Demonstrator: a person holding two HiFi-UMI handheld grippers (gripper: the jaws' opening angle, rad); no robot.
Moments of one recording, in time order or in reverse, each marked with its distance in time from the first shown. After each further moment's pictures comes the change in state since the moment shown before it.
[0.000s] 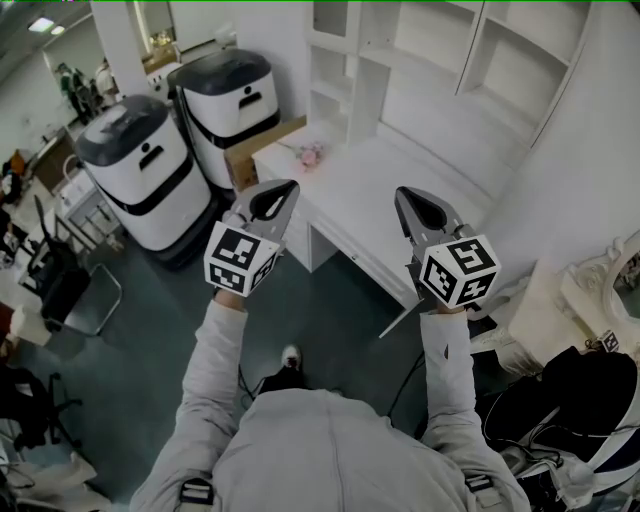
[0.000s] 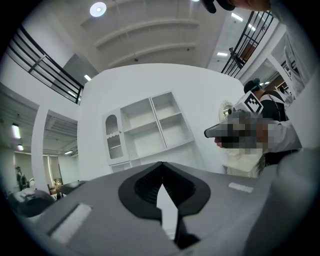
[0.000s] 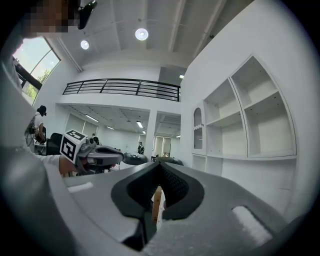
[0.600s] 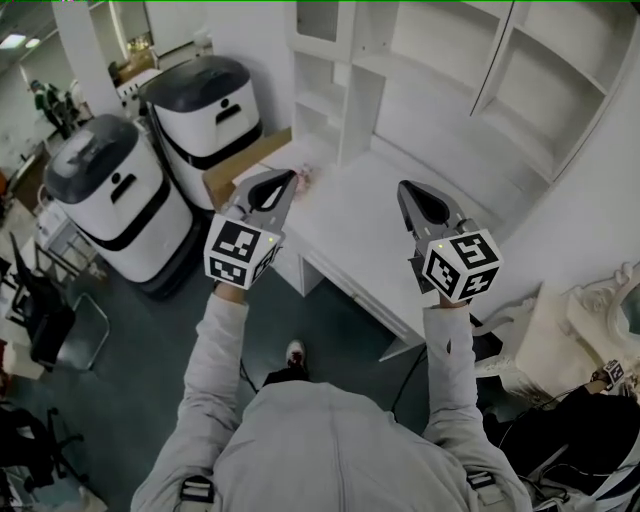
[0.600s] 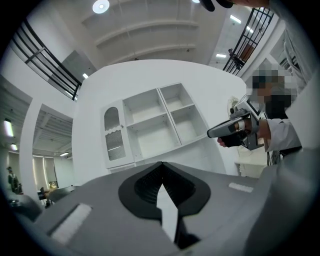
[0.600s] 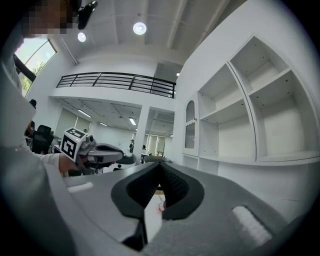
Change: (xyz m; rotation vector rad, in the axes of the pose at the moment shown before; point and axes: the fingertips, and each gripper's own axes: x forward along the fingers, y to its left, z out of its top) left arm 0.149 0.116 -0.045 0.014 -0.033 -0.029; right arm 0.144 -0.111 -0.017 -0.023 0.010 -0.066
